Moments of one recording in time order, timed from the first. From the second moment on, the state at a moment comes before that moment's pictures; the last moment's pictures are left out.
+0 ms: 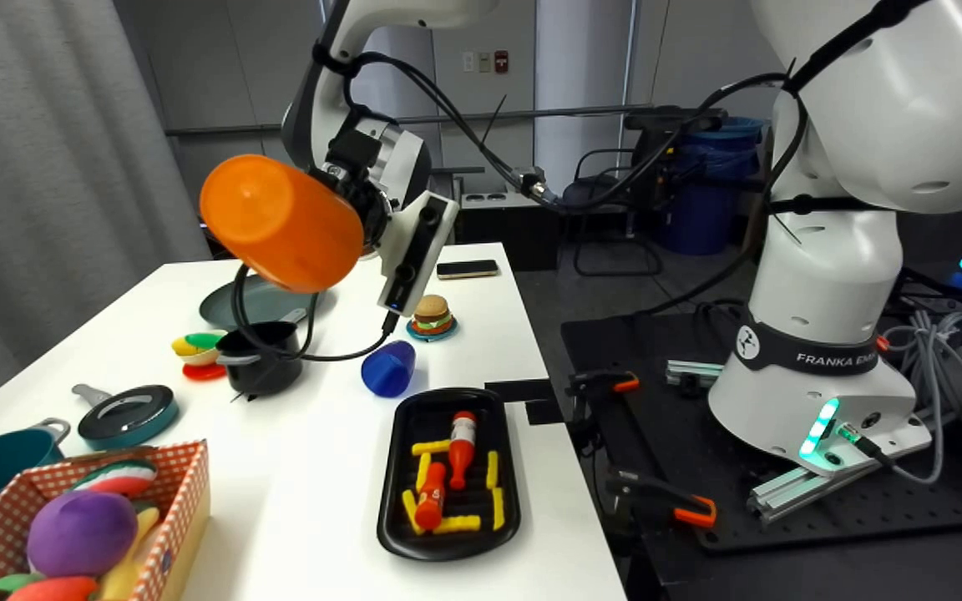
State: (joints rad) arm -0.29 0.51 -0.16 -2.09 1.31 0.86 -1.55
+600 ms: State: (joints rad) arm -0.57 0.53 0.20 -2.09 1.36 0.84 -1.58
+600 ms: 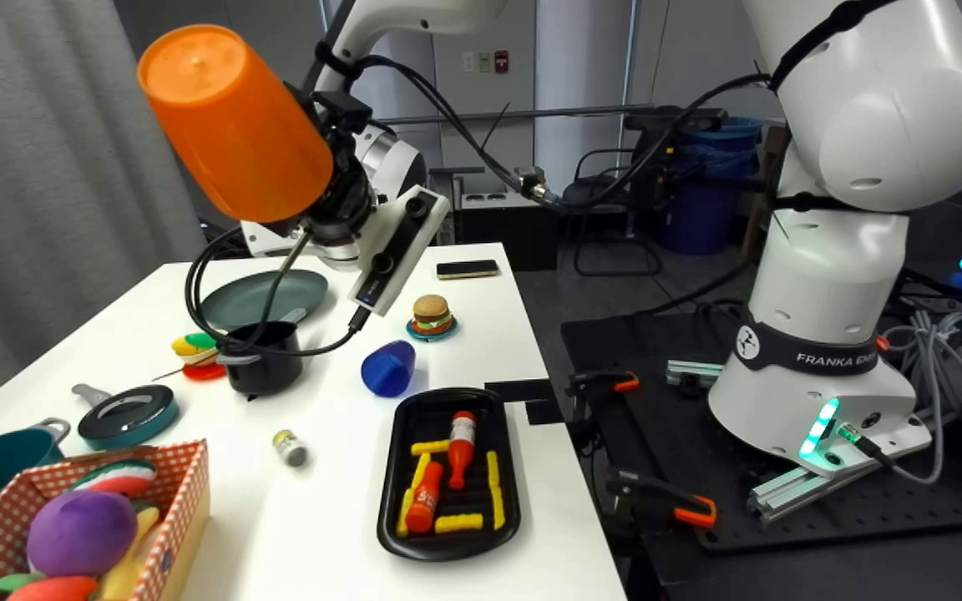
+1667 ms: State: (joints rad) arm -0.35 0.47 -0.10 -2.09 1.36 0.95 -1.50
